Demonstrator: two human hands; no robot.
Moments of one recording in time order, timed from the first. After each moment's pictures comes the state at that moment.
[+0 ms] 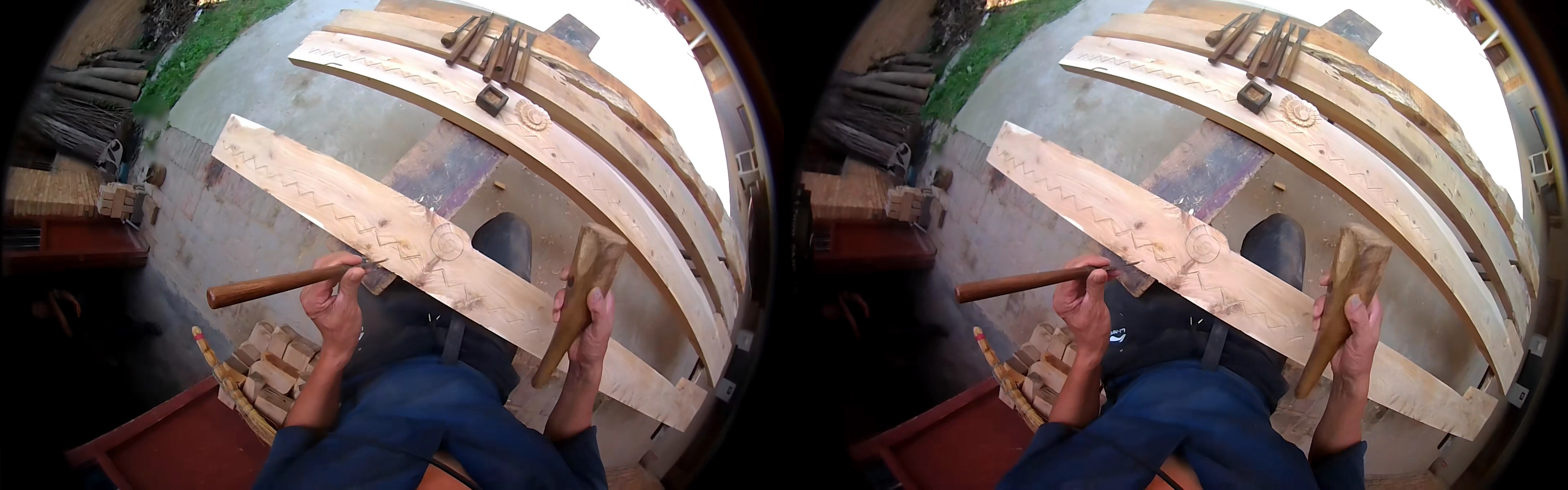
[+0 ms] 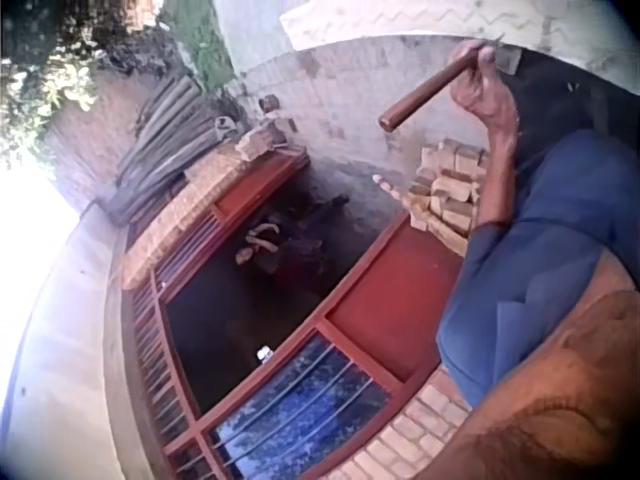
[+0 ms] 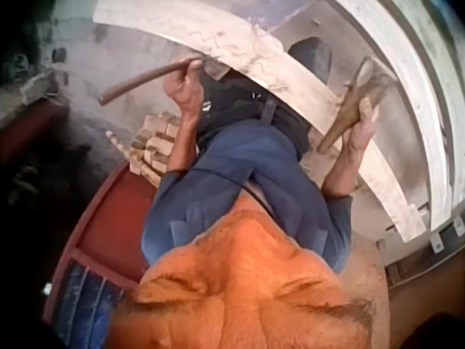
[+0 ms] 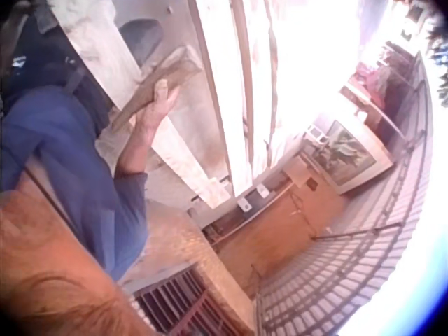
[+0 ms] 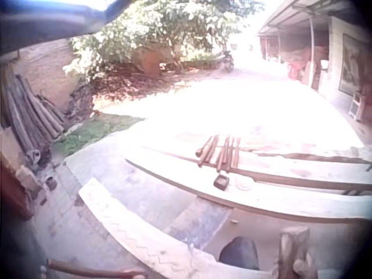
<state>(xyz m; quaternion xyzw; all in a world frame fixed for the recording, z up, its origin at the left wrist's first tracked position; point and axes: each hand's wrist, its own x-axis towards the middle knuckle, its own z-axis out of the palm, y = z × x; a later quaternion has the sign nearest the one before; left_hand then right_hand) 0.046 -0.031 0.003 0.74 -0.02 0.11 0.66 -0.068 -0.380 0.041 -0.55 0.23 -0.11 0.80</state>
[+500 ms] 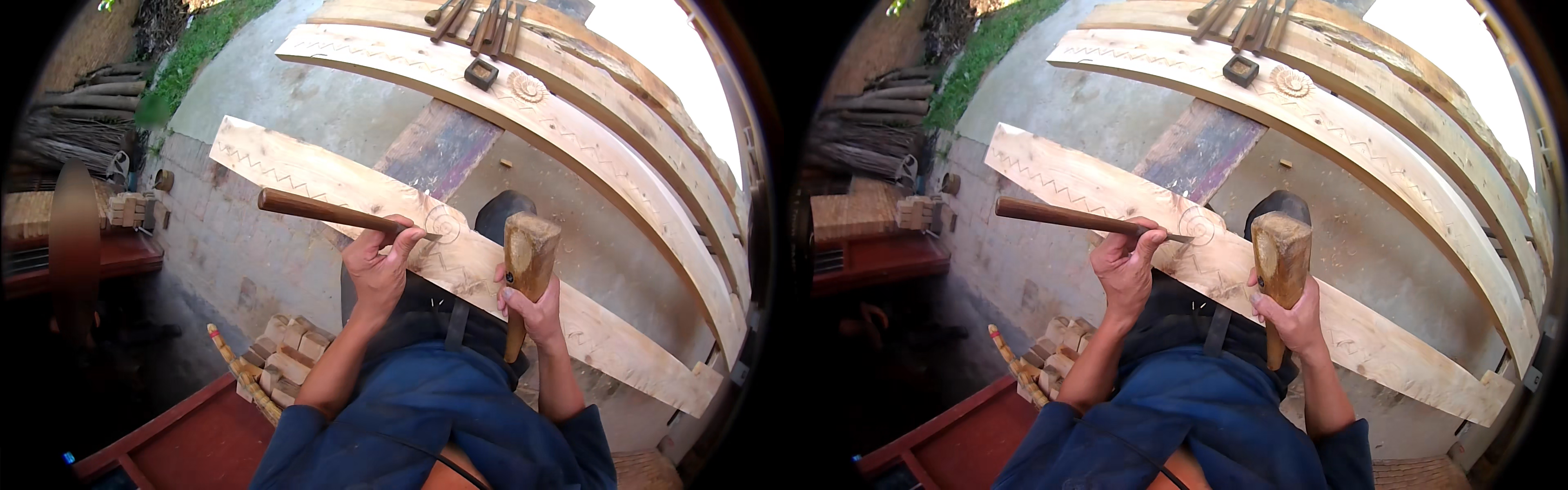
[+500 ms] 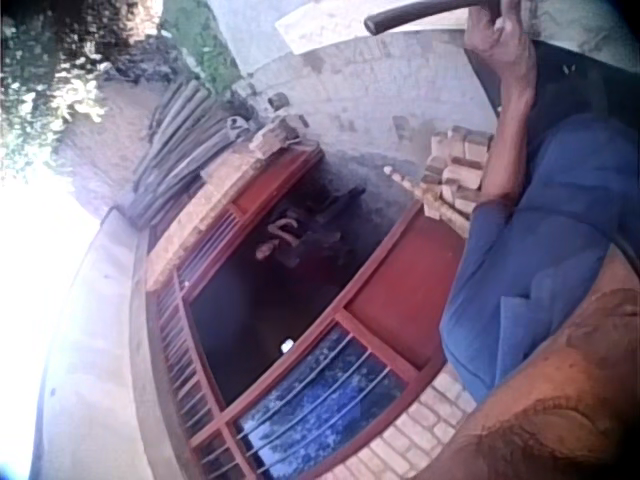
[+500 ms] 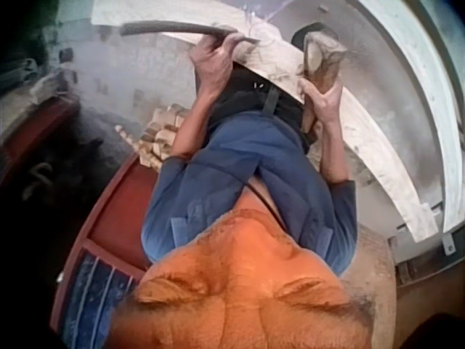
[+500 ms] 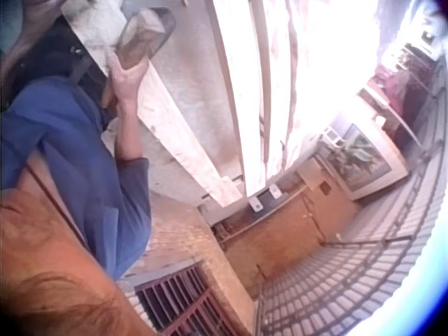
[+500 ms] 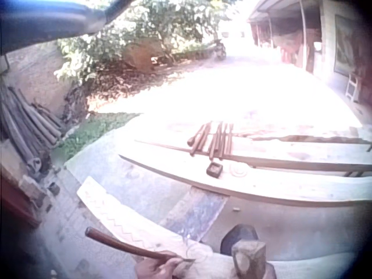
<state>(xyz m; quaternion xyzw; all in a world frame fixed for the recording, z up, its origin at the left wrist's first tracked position) 0.063 -0.096 -0.012 0.74 -0.05 0.04 0.67 -0.060 -0.331 -0.006 -0.59 0.16 0.06 0.79</state>
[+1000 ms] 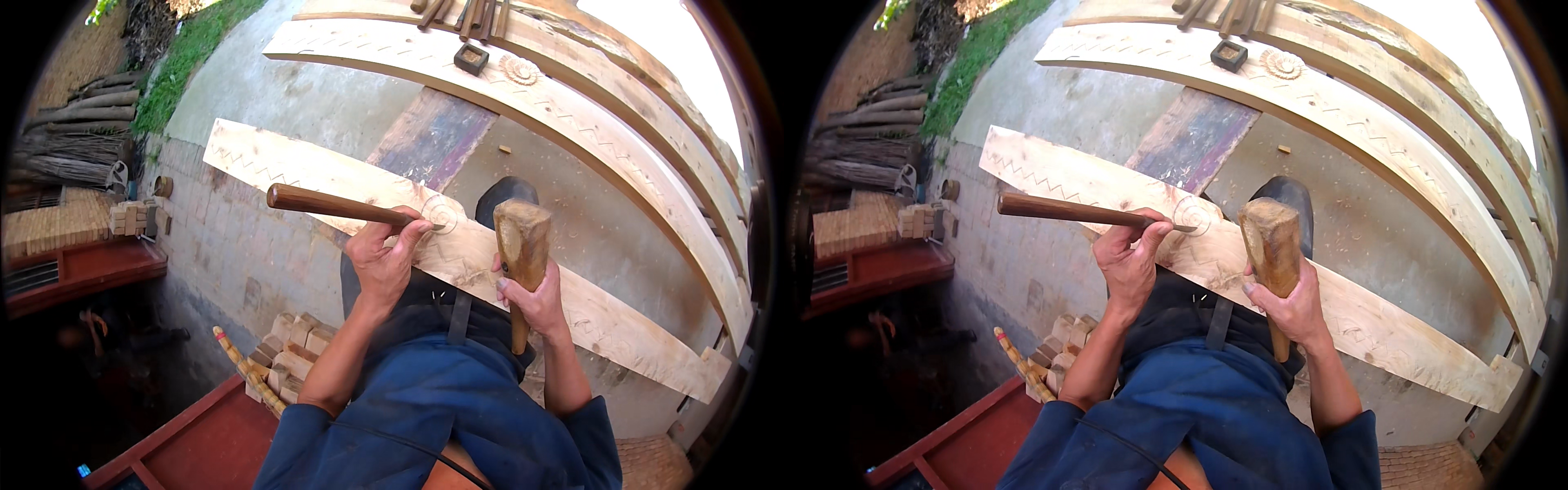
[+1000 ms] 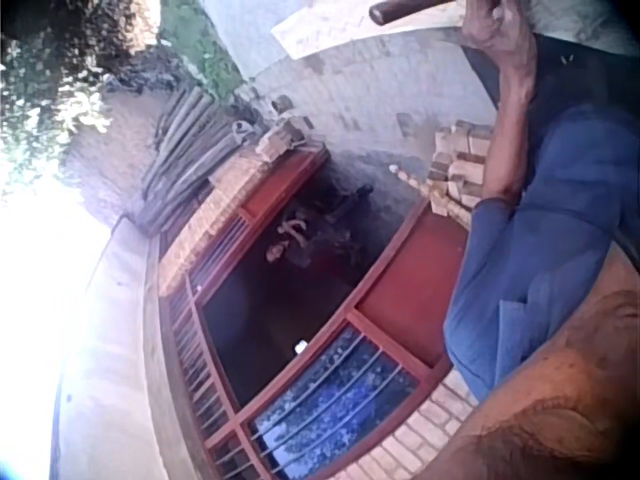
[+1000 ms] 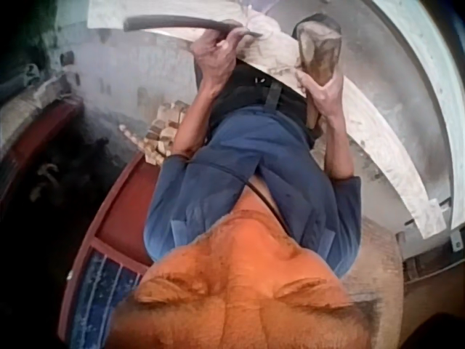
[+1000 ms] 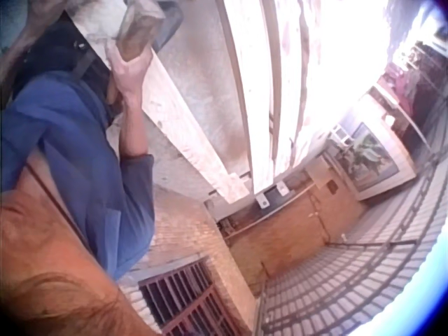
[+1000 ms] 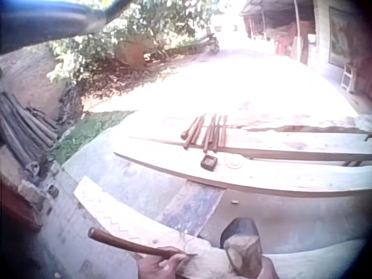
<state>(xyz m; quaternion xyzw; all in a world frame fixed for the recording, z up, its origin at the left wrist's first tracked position) 0.067 -0.102 -0.009 0.79 -0.11 0.03 0.60 -0.053 -0.325 0.002 -0.61 0.20 0.05 0.77</state>
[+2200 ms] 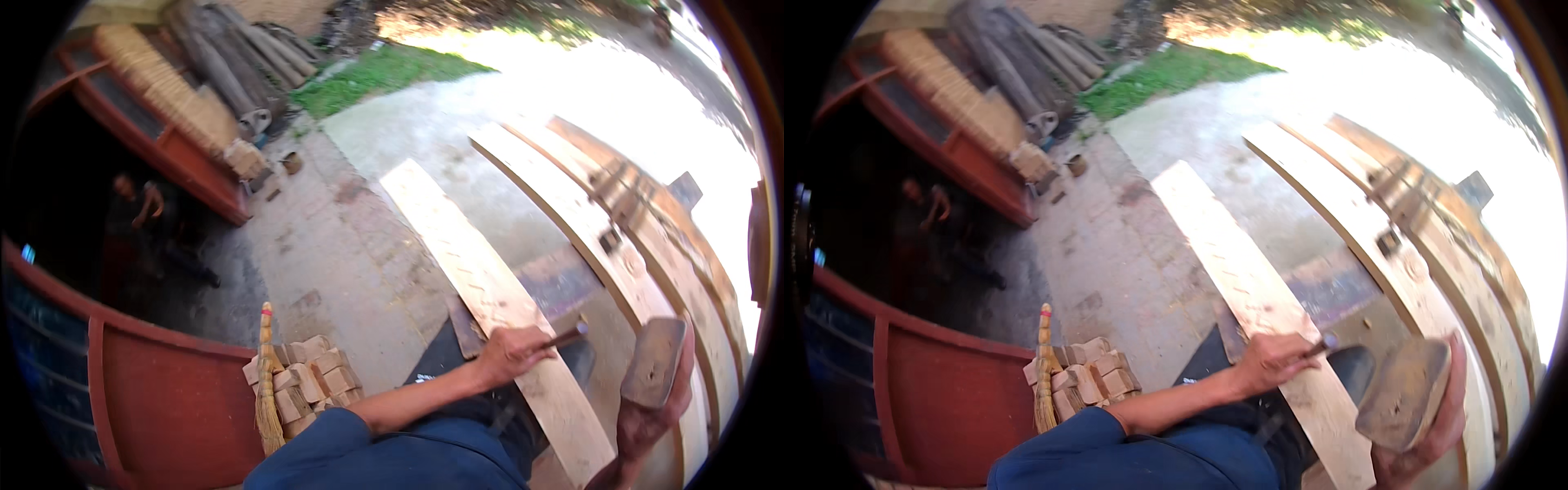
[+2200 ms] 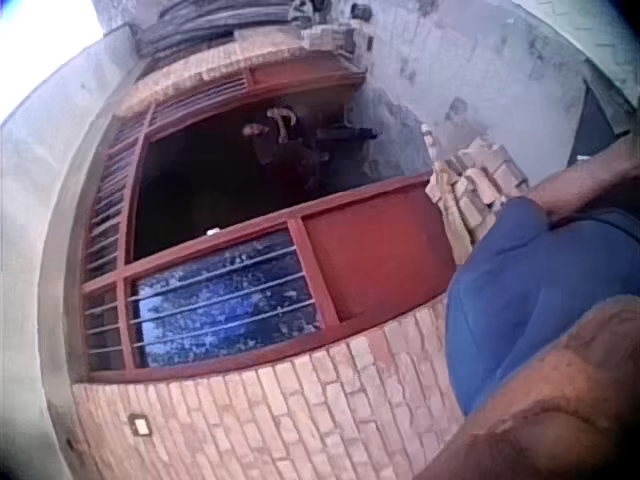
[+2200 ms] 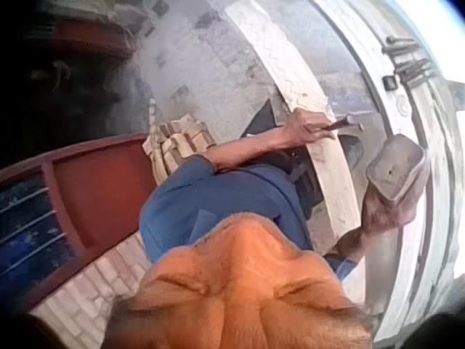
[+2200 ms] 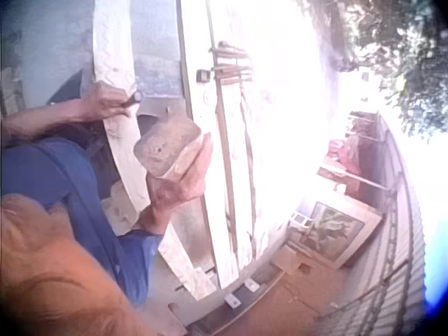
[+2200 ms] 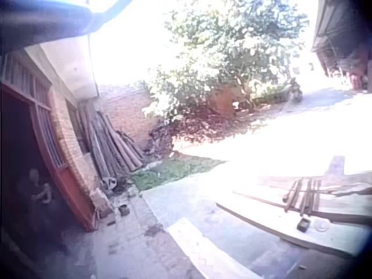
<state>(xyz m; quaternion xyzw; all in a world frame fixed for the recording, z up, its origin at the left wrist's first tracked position) 0.067 -0.111 0.013 0.81 -0.28 0.11 0.50 -0.008 -0.343 0.176 -0.86 -0.09 -0.30 0.39</state>
